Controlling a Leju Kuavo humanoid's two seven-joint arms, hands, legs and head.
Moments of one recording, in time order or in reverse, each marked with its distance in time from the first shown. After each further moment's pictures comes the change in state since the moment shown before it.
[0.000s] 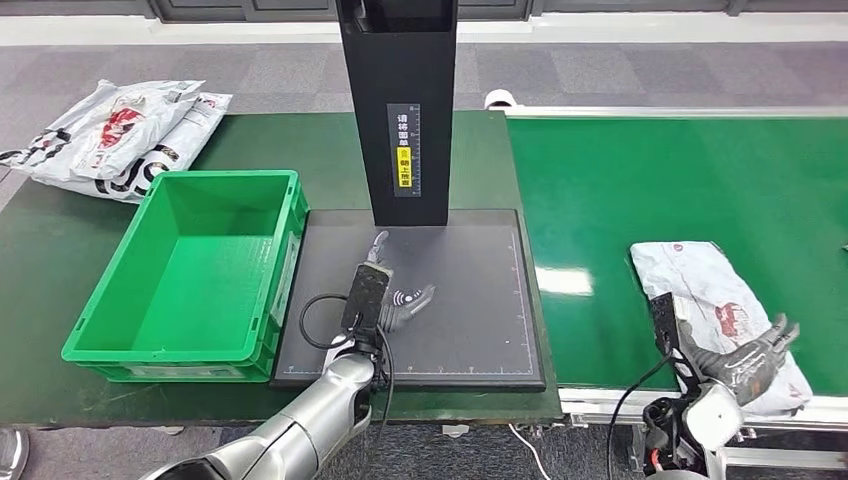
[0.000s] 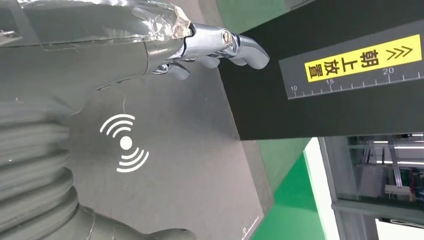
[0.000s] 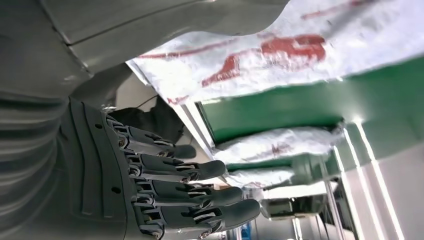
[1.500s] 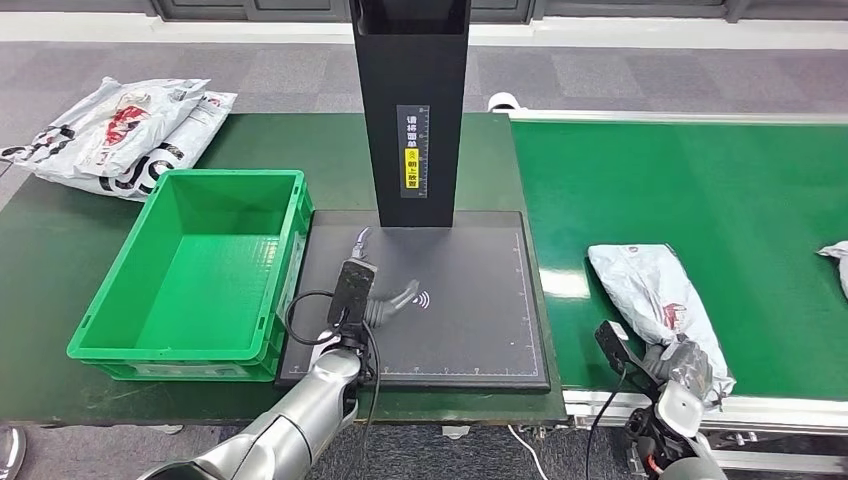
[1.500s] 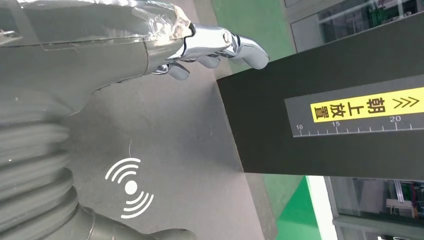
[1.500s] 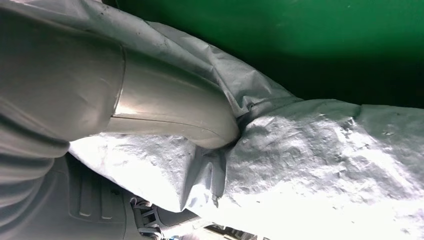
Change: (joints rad) left arm 0.009 0.002 0.207 0.000 -0.198 -0.040 0.000; right arm -0.068 -0.170 0.346 0.451 -0.046 0.100 0.086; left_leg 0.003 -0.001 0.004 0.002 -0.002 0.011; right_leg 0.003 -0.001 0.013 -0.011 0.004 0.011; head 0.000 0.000
